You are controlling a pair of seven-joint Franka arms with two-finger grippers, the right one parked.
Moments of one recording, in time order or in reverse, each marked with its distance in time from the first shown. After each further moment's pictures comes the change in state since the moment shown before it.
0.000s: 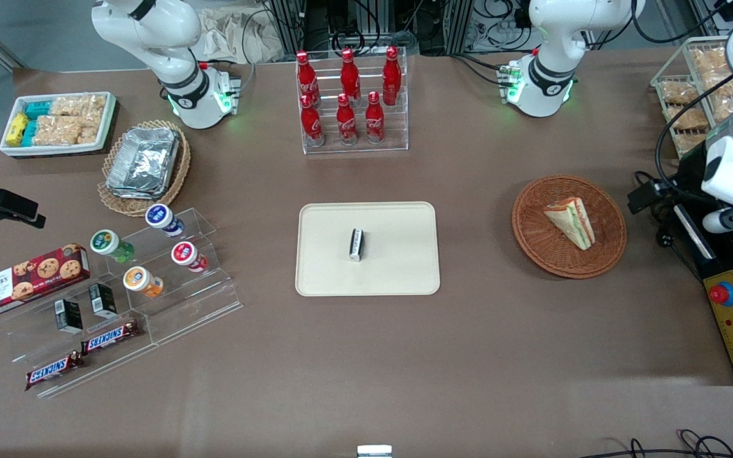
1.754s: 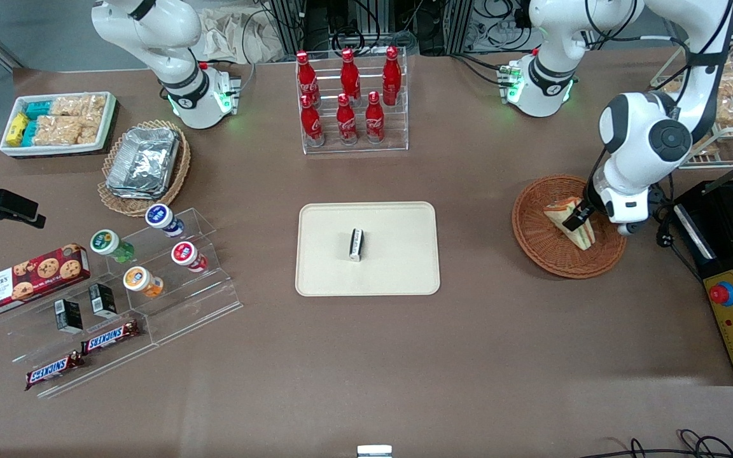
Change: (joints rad) arm 0.005 0.004 0.006 -0.763 0.001 0.718 -0.479
